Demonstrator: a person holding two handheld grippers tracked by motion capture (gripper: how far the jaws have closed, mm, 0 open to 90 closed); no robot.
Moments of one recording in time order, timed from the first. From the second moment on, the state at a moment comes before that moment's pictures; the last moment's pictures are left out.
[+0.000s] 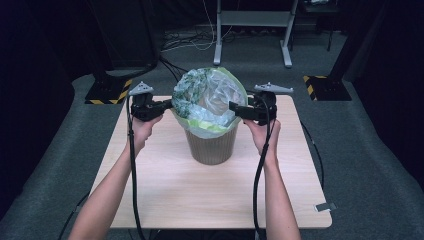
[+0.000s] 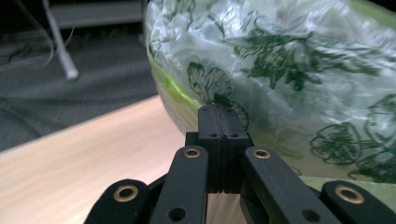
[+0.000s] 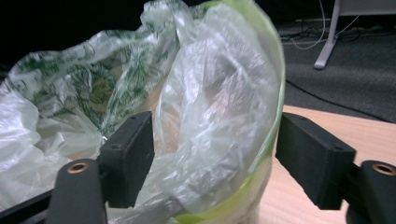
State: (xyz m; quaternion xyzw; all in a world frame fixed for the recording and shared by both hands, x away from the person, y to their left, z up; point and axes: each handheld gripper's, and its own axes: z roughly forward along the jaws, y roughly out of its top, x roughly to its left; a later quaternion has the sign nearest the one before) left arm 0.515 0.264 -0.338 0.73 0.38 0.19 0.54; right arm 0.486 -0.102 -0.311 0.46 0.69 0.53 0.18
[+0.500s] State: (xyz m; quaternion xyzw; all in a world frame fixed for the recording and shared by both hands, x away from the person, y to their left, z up) left arm 0.537 0.282 -0.370 0.66 0.39 0.20 0.62; right arm 0.503 -0.118 -0.300 0.48 0.67 0.52 0.21
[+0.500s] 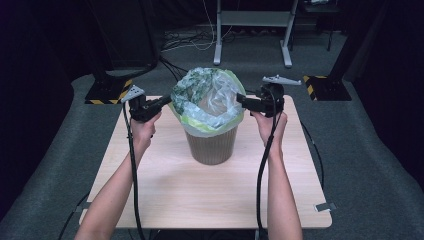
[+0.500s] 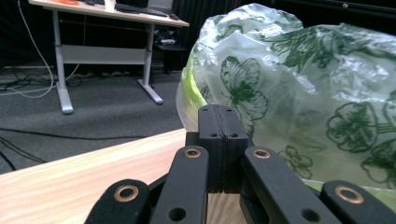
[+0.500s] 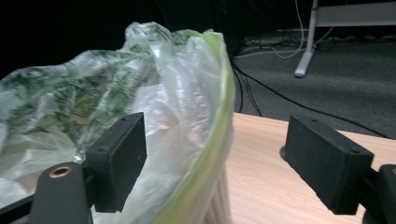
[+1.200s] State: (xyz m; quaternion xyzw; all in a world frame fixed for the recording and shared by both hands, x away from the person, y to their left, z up) left arm 0.531 0.290 -0.362 0.66 0.40 0.19 0.61; right arm 0.509 -0.099 -0.325 0.50 0.70 0.48 0.19
